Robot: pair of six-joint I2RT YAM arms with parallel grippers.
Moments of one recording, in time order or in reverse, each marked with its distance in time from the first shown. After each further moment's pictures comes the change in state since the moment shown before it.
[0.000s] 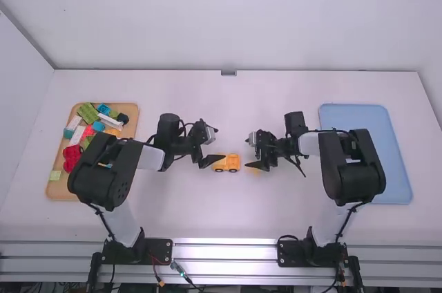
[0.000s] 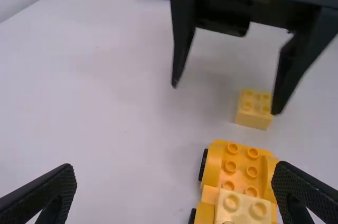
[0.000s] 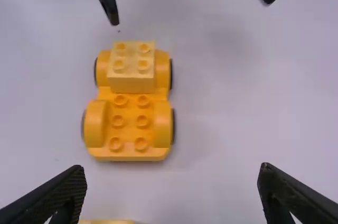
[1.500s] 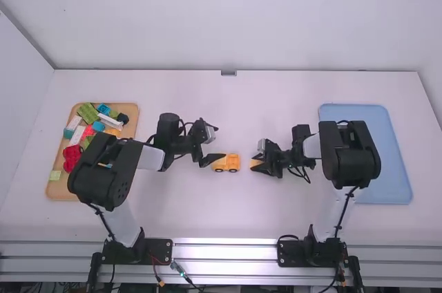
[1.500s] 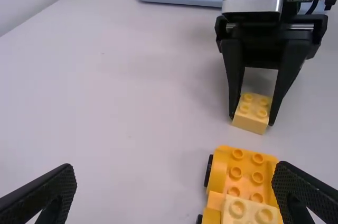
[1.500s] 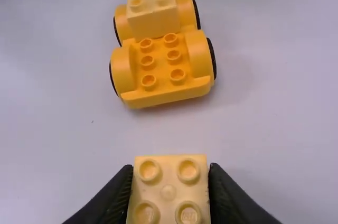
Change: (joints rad) left arm 0.000 0.000 0.000 0.033 0.000 -0.006; right arm -0.093 0.153 -0.032 -0.018 -0.091 -0.012
